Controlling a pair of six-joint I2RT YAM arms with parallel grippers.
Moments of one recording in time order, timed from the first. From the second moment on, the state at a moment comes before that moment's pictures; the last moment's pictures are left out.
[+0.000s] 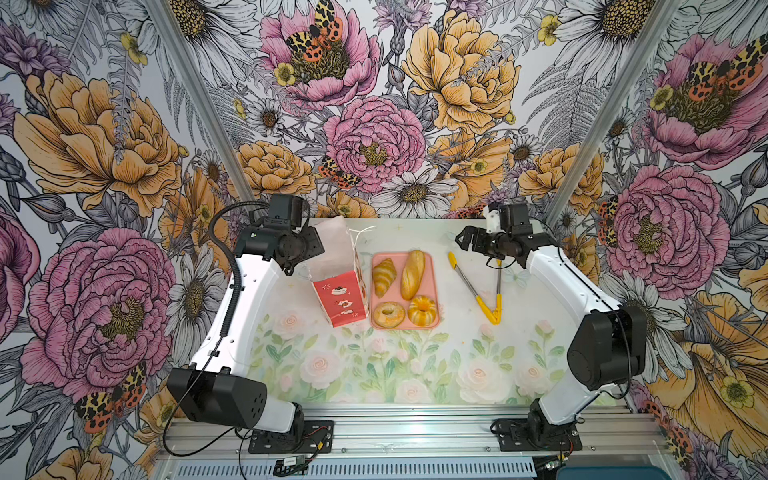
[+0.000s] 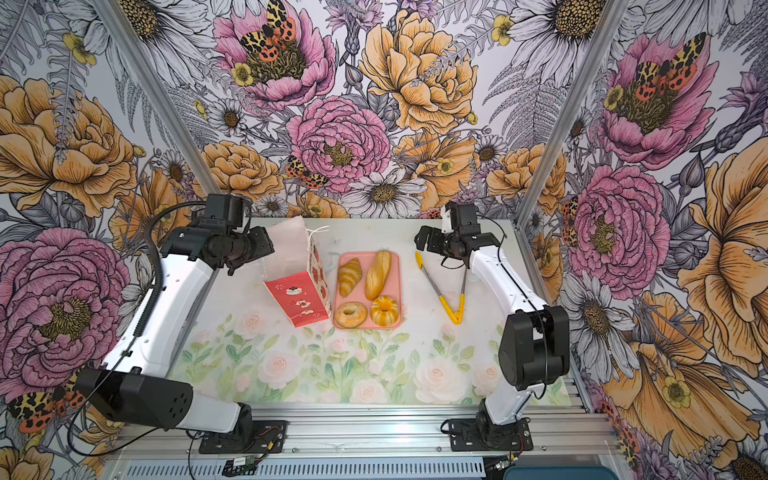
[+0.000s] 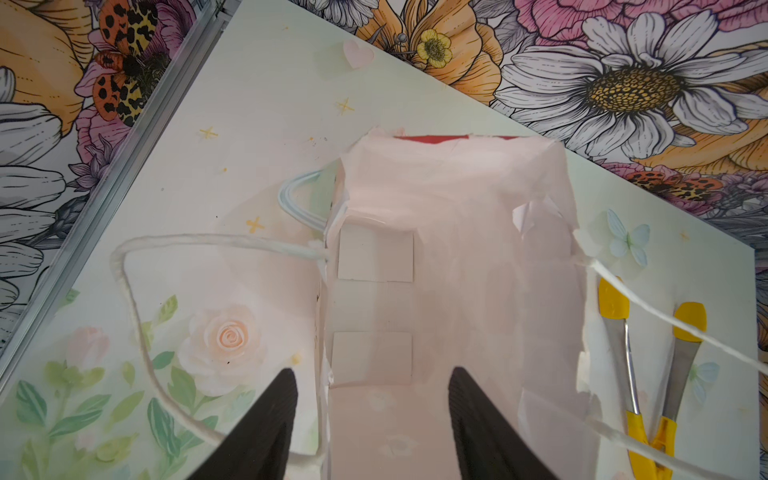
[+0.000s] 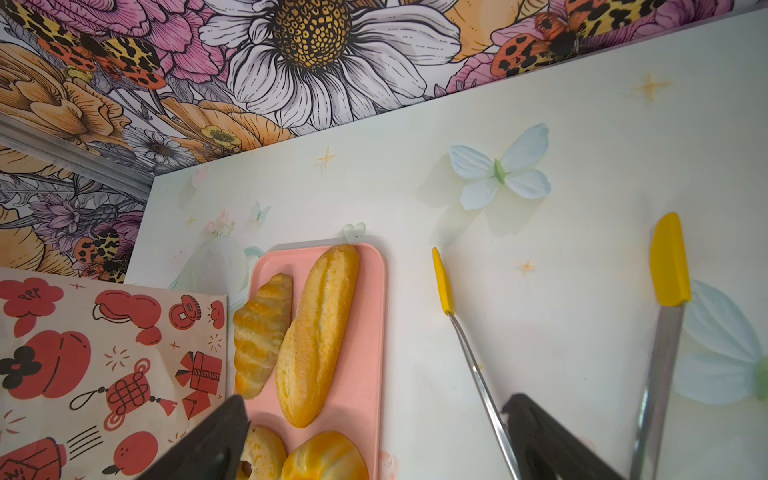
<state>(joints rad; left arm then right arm) -0.14 1.44 1.66 -1.12 -0.12 -0.50 0.17 1.68 1.46 -0.55 -0.28 0.37</state>
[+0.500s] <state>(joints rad) -0.11 1.44 1.56 -1.12 -0.10 -0.50 0.17 1.73 1.52 -0.54 -0.29 0.37</state>
